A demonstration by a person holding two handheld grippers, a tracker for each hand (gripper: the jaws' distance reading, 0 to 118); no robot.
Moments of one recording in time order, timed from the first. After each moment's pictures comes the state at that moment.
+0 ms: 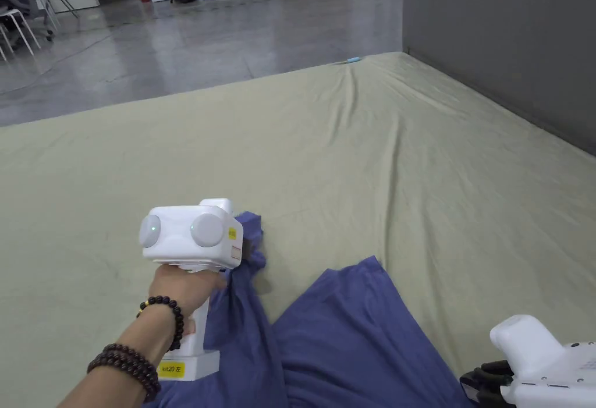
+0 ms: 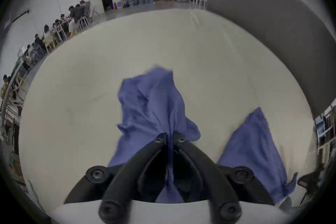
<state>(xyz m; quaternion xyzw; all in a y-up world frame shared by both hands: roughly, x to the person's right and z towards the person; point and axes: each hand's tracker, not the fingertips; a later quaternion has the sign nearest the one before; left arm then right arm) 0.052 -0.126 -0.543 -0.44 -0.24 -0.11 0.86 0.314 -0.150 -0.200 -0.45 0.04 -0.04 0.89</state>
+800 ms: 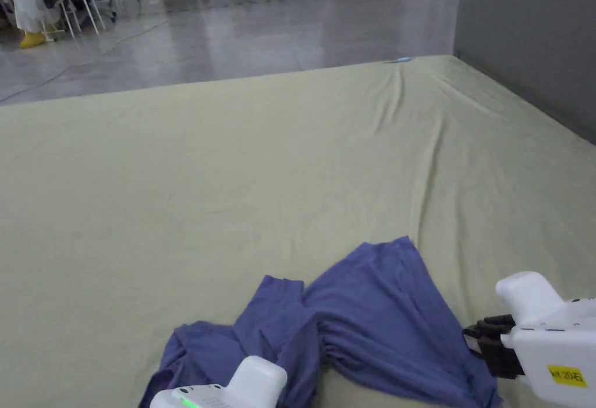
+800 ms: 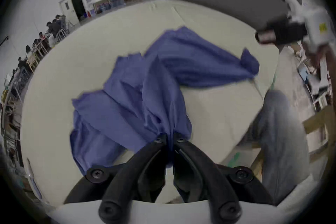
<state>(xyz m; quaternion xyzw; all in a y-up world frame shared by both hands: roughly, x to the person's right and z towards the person) -0.054 -0.161 -0.247 -0.47 -0.33 -0.19 0.80 0.284 -0.109 -0.186 -0.42 0.06 -0.01 0.90</state>
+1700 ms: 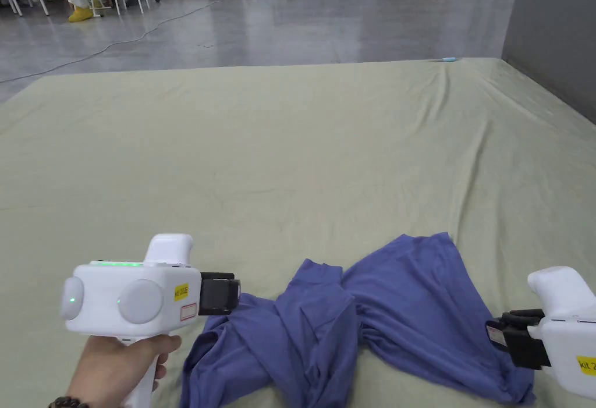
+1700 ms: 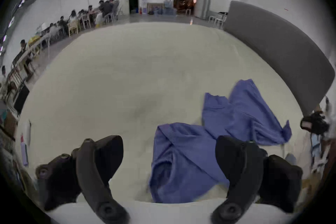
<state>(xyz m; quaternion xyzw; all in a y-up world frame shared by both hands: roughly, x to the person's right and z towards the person) -0.172 -0.121 -0.371 -0.43 -0.17 -0.02 0.89 0.255 -0.097 -0.190 -0.42 0.06 -0.01 0.90</state>
